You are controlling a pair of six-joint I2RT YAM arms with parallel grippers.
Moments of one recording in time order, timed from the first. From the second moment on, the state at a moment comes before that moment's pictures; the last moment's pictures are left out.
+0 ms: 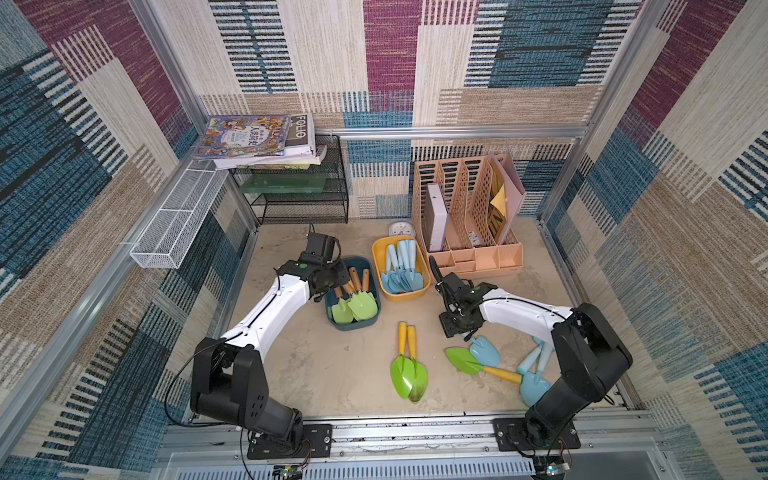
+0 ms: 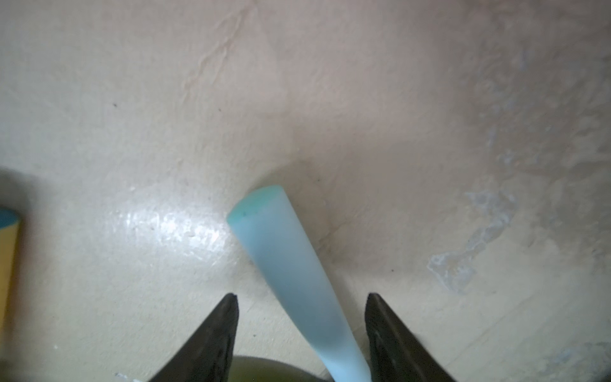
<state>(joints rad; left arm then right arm) -0.25 1.51 1.21 -0.62 0.02 -0.57 0.63 1.65 1.00 -0.71 0.19 0.29</state>
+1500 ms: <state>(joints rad) -0.35 1.59 1.37 -0.40 0.63 -0.52 0.44 1.71 1.21 -0.18 -1.00 0.37</state>
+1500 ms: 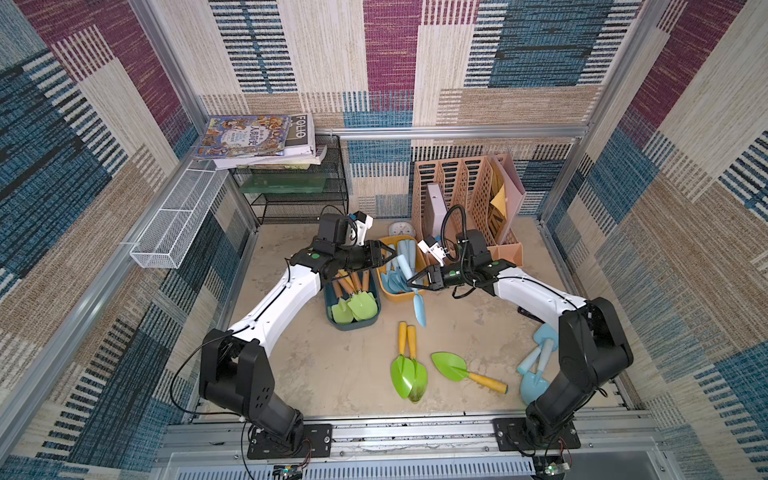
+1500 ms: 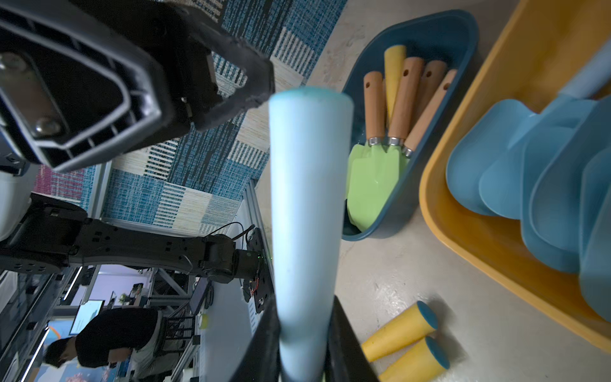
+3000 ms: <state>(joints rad) -0.40 2.31 2.25 -0.78 0.02 -0.46 0.31 1.65 1.24 -0.51 -0.46 0.31</state>
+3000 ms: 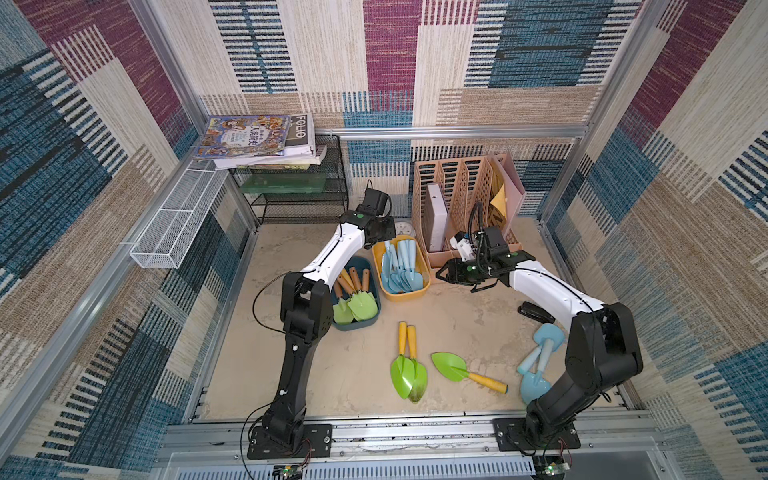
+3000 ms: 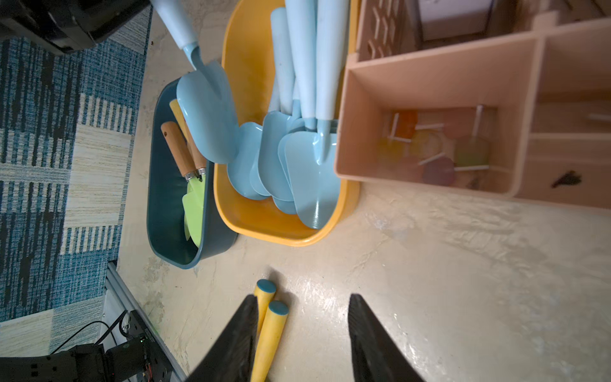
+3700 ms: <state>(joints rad) -0.45 2.28 2.25 -0.97 -0.04 -0.55 0.28 1.58 1.12 -0.48 -0.43 0.31</state>
